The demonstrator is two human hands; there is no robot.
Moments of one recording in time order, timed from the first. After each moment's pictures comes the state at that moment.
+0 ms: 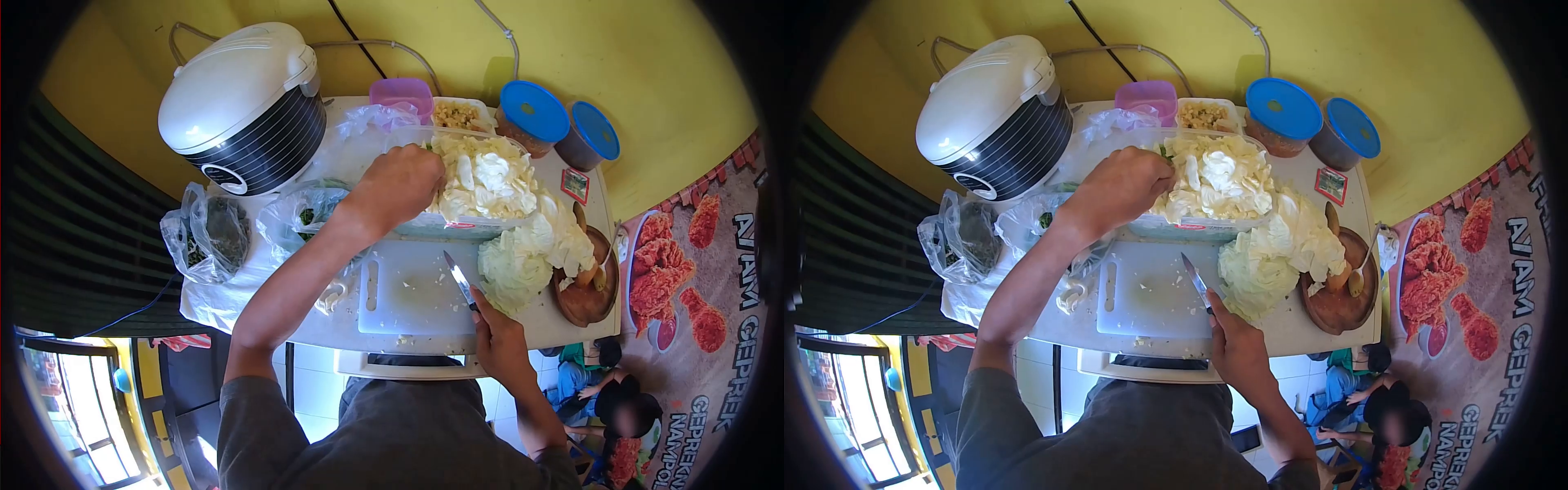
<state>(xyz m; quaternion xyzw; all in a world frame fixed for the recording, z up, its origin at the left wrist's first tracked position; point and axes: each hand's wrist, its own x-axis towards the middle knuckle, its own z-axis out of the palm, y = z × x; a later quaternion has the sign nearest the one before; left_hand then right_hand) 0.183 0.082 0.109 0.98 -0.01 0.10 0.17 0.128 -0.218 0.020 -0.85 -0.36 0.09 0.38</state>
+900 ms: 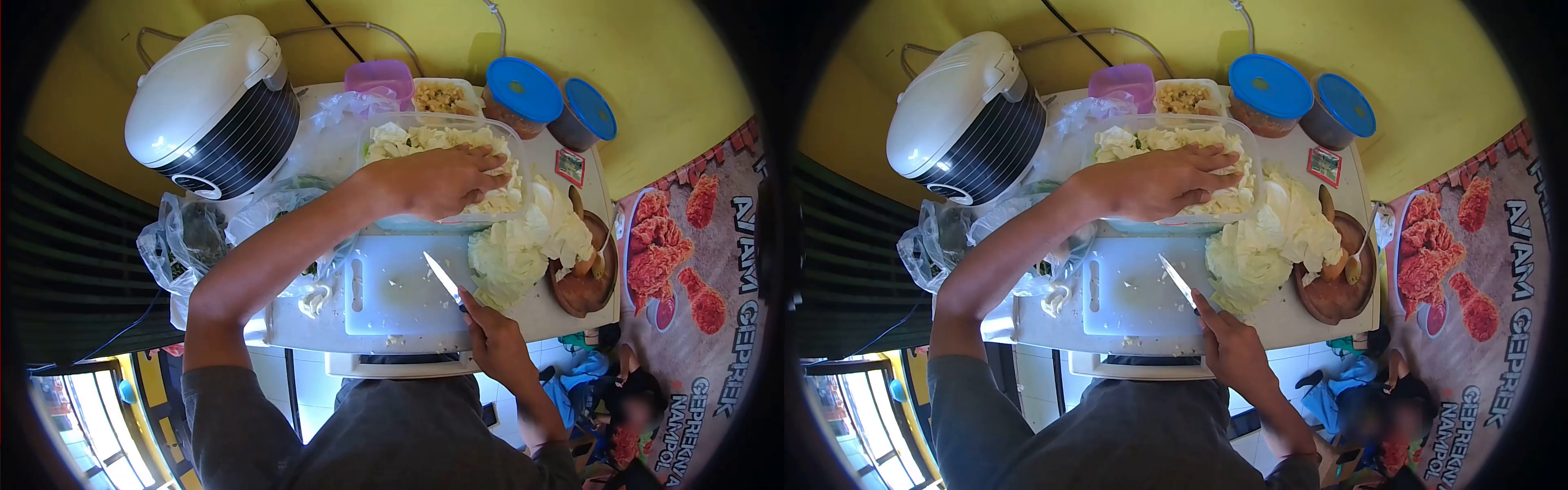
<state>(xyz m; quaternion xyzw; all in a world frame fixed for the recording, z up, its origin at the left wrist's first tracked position) 0.235 0.055 0.099 0.93 -0.30 -0.05 0.22 0.132 -0.227 0.024 -0.84 -0.38 0.14 0.36</state>
